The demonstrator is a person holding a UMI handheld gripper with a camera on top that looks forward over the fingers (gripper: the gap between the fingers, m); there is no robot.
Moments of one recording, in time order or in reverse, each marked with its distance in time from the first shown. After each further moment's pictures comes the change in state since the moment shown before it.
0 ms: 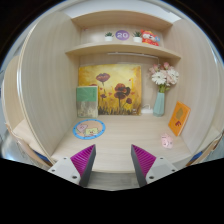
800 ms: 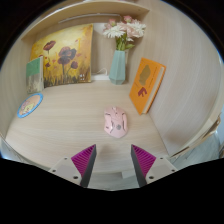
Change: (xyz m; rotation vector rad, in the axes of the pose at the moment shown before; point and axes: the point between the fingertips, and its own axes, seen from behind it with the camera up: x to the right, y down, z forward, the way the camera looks) arm 0.277 0.117 0.113 -0.273 0.218 0.027
